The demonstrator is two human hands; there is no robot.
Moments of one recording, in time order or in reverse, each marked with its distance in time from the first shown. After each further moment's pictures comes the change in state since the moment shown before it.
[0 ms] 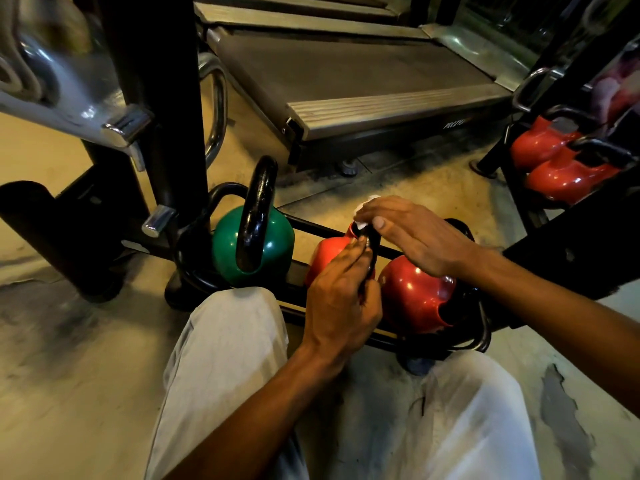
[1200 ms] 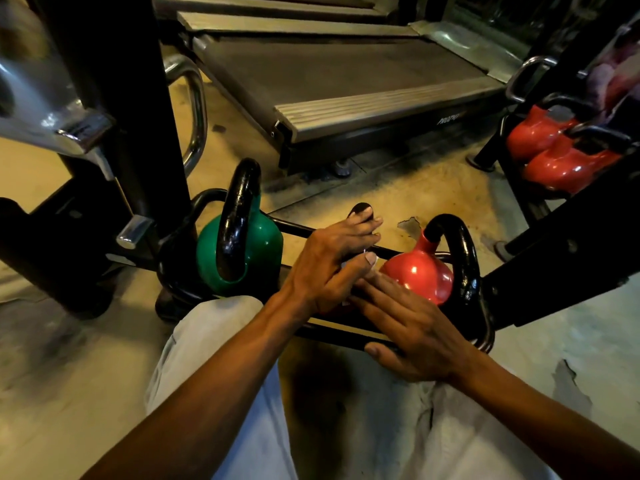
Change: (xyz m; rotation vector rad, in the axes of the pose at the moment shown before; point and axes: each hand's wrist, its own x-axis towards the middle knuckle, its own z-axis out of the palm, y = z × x) left_hand 0.067 -0.044 0.001 -0.272 -0.347 0.279; right_hand -0.089 -0.016 0.095 -0.256 0.249 -0.269
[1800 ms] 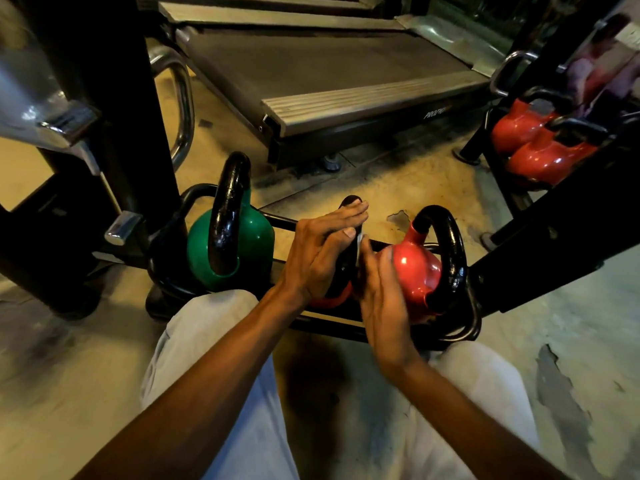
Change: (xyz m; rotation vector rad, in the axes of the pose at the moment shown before) left_hand 0.002 0.001 0.006 -0.227 0.155 -0.110; right_hand 0.060 -0.070 0.002 1.417 0.451 1.000
